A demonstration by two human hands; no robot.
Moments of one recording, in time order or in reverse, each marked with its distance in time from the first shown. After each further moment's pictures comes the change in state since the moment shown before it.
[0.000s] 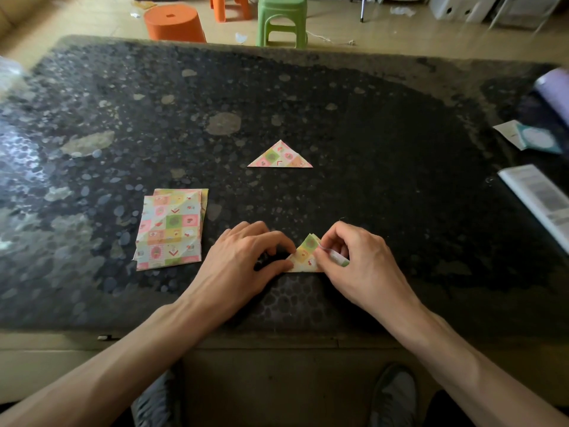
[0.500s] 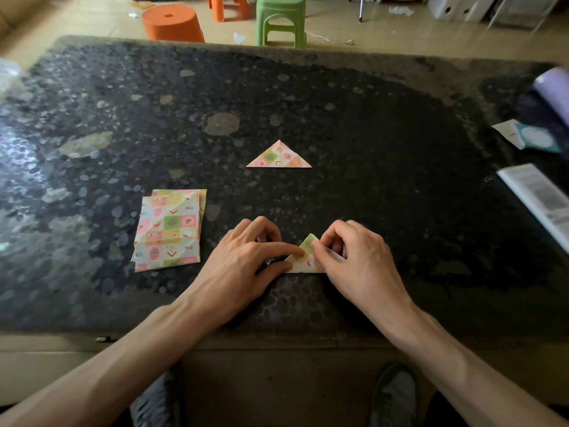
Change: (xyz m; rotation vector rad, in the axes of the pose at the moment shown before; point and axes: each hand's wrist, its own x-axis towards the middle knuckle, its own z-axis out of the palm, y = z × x) left_hand 0.000 -0.005 0.005 0.031 -0.002 0.099; right_hand 0.002 -0.002 0.007 -0.033 0.100 0.008
